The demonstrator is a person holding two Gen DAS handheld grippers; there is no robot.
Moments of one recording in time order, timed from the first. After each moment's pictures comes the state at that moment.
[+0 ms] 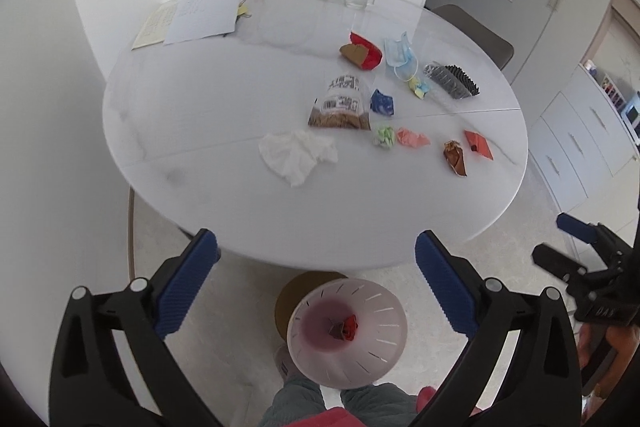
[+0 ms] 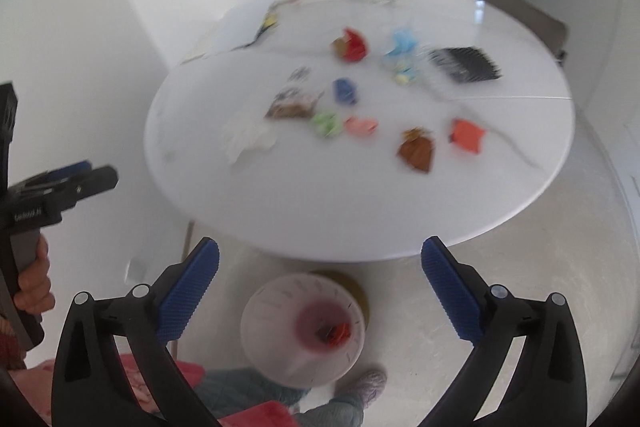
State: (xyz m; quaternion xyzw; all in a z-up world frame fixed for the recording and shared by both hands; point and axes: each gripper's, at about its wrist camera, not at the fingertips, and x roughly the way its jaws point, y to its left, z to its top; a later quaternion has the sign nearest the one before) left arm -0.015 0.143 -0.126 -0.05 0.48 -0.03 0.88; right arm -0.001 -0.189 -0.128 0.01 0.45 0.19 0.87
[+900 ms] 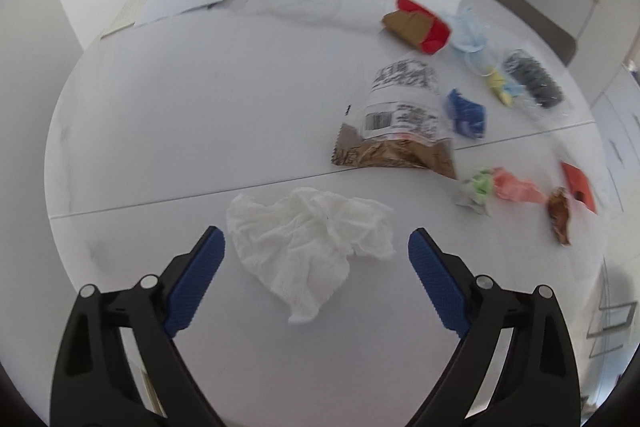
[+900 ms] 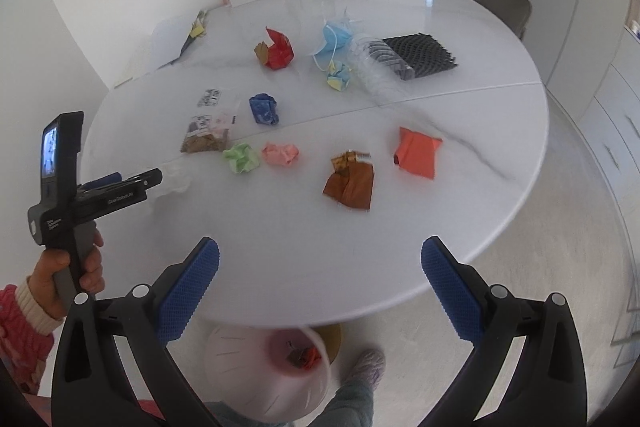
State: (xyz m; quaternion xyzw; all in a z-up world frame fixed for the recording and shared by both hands) left arm 0.156 0.136 -0.261 -0.04 0.51 0.03 0.86; right arm 0.100 -0.218 -0.173 0.02 0.47 0.11 0.87
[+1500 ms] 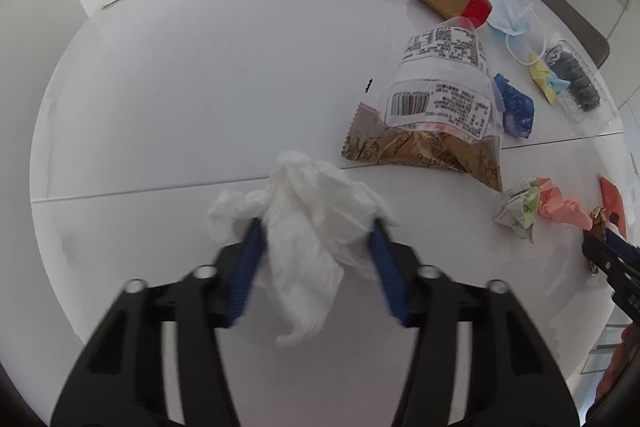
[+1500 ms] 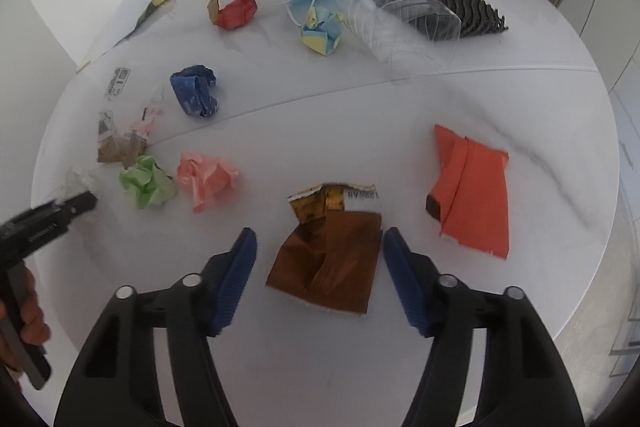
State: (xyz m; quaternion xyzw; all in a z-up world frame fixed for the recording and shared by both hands) left arm 0.186 0.131 -0.296 -0.05 0.54 0.06 0.84; right arm 0.202 -0.210 -0.269 0.01 0.51 0.11 0.85
